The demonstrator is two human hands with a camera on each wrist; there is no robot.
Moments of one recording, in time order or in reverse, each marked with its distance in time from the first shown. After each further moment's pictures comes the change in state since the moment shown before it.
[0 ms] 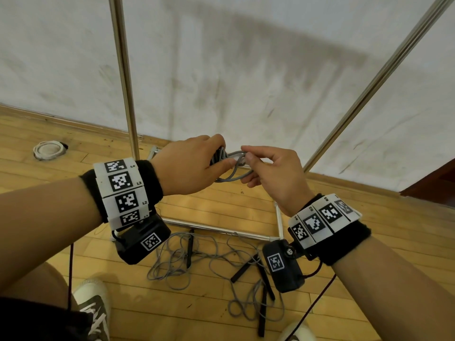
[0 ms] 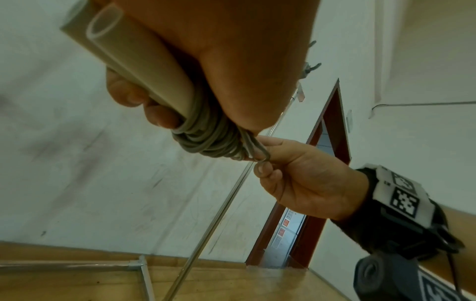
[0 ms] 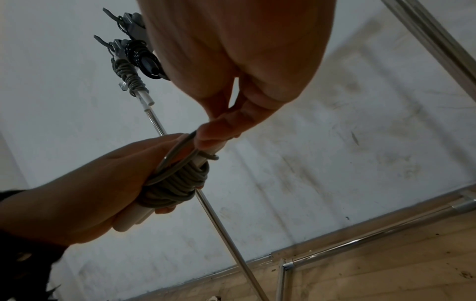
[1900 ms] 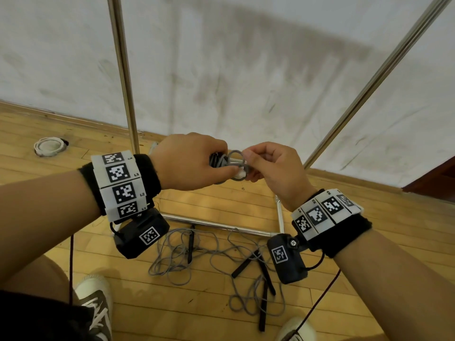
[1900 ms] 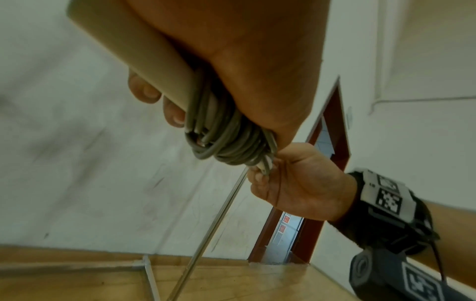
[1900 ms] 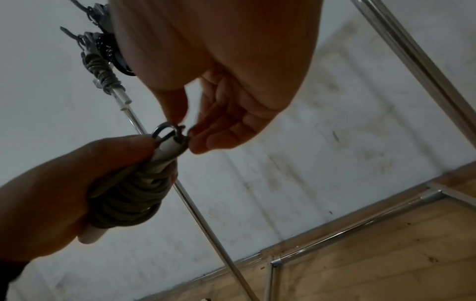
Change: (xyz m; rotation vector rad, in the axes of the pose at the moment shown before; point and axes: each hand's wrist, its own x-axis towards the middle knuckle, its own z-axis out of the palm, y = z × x) left_hand -0.002 0.002 -0.006 -0.024 -0.052 0.020; right_hand 0.003 0.012 -0.007 0.000 -0.089 -0.055
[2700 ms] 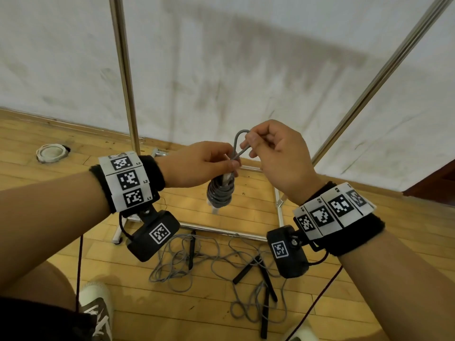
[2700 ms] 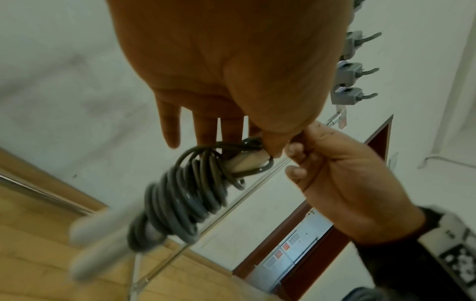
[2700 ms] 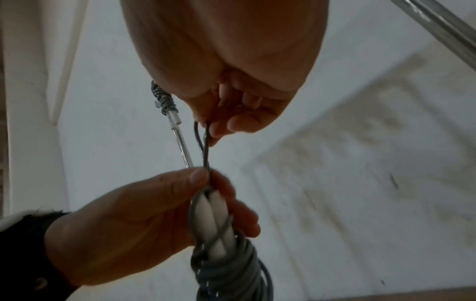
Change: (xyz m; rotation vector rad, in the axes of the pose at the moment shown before) left_hand 0.011 -0.004 0.002 -0.614 -0.235 -0.061; right_hand 0.011 -0.041 0.003 -0.243 0.080 -0.203
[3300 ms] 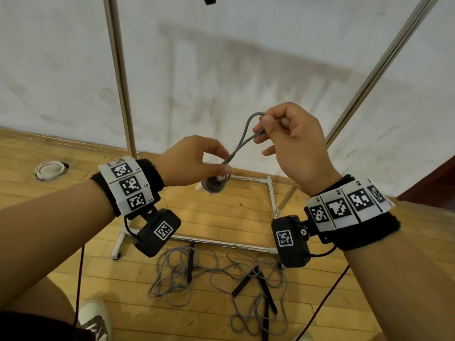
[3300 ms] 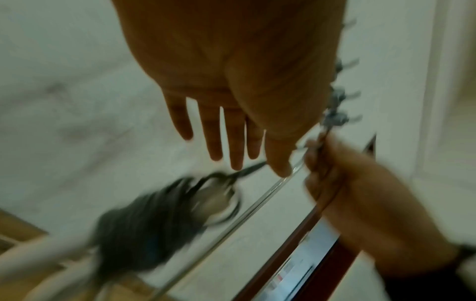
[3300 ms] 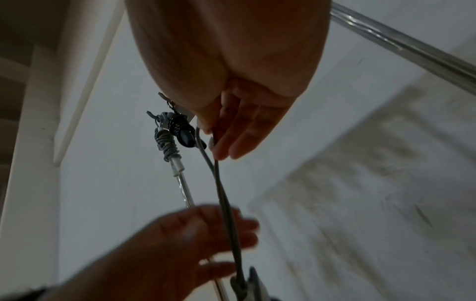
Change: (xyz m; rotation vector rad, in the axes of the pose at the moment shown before) left_hand 0.014 0.007 -0.023 0.130 0.202 0.014; right_hand 0.016 -0.034 -0.038 0.080 0.087 -0.077
